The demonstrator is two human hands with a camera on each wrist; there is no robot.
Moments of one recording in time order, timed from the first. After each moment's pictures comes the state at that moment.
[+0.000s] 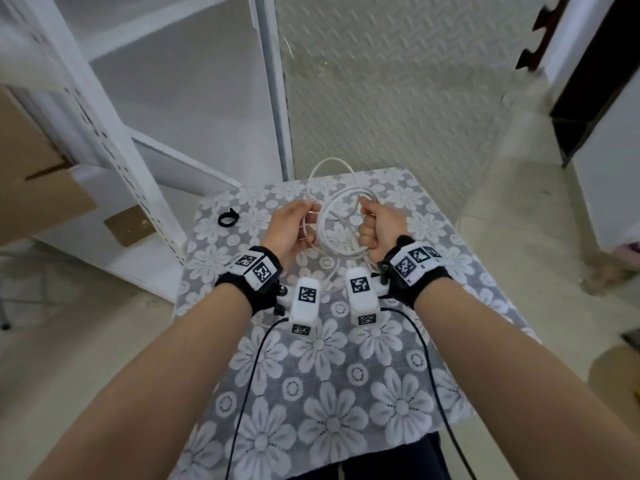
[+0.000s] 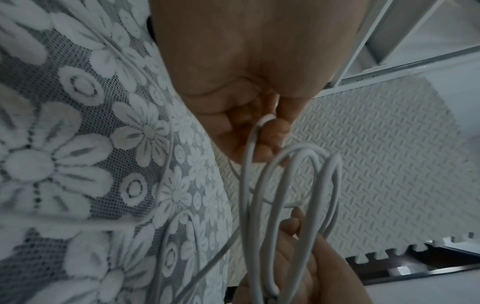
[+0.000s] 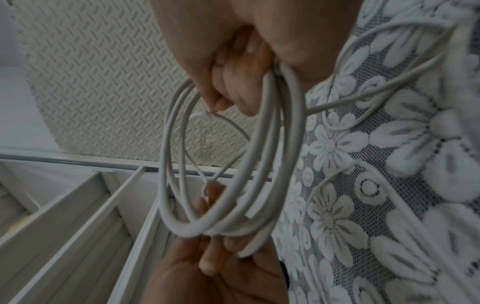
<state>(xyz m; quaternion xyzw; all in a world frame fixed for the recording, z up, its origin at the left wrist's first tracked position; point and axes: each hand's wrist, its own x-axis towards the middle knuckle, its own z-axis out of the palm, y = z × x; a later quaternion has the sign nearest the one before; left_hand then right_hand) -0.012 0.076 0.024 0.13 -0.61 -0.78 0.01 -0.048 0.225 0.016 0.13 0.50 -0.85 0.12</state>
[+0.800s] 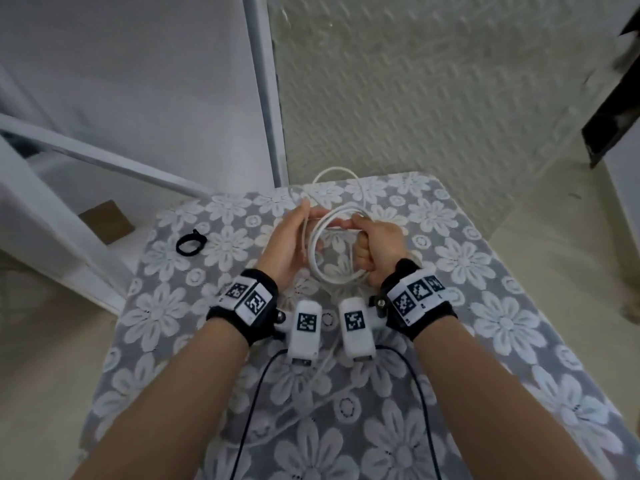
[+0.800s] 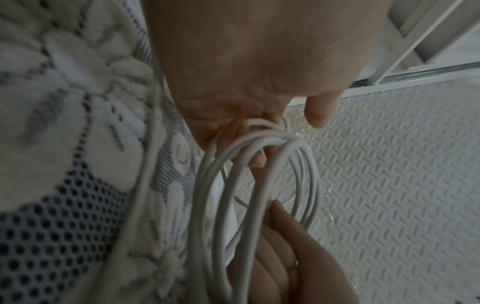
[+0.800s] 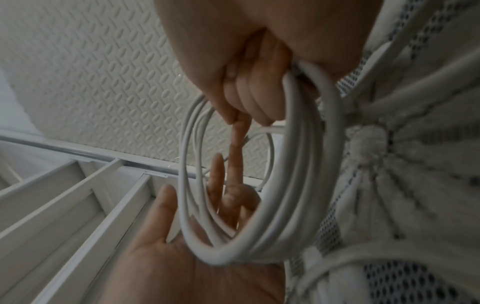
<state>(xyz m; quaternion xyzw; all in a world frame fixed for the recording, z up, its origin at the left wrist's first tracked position) -0.138 0.061 -0.049 0.07 -0.60 -0.80 -0.04 -0.173 0.197 -0.064 0.11 0.58 -0.79 0.14</state>
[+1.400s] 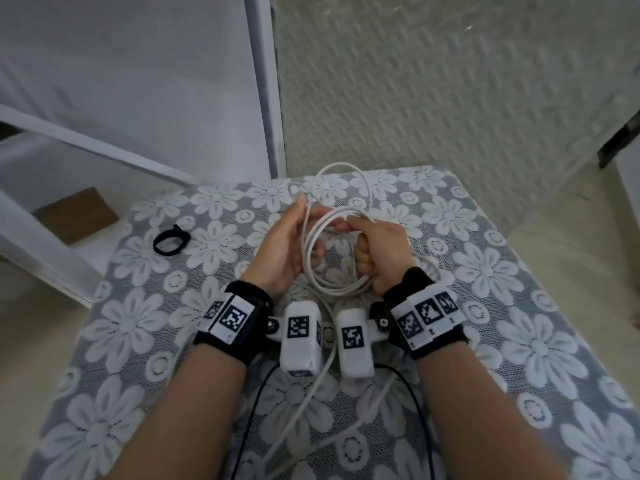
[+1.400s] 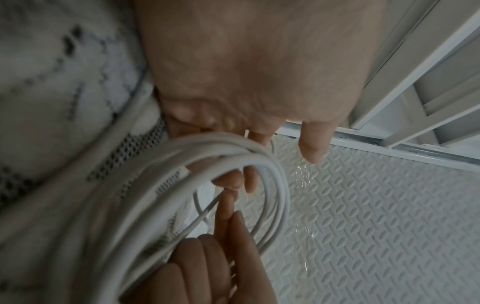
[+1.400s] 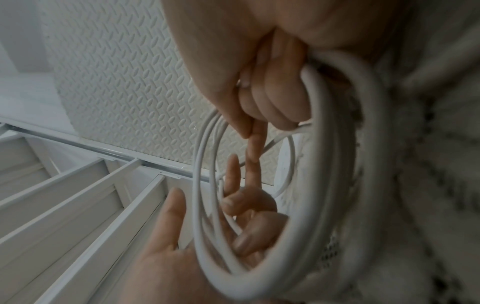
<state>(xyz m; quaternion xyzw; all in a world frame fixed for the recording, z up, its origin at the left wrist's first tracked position) -0.160 0.049 -0.079 0.03 -0.56 -0.83 -0.04 -0.193 0.186 -0.081 0.11 0.61 -0.77 0.15</state>
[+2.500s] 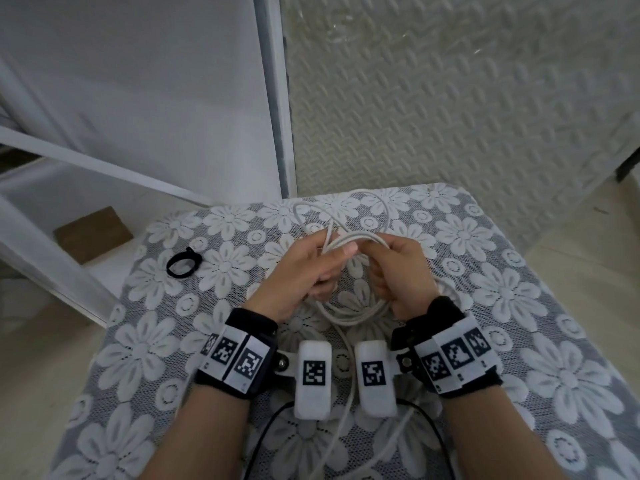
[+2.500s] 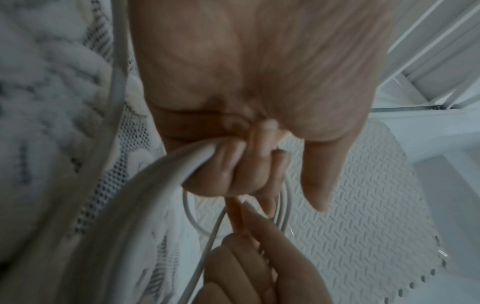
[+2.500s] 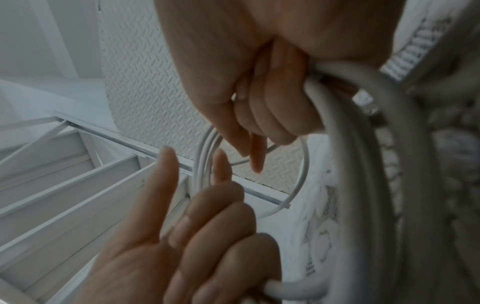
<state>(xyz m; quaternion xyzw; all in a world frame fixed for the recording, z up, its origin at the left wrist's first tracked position) -0.149 0.045 -0.066 -0.08 -0.66 -0.74 -0.07 -0.180 0.190 -0.067 0.01 0.66 -0.74 0.12</state>
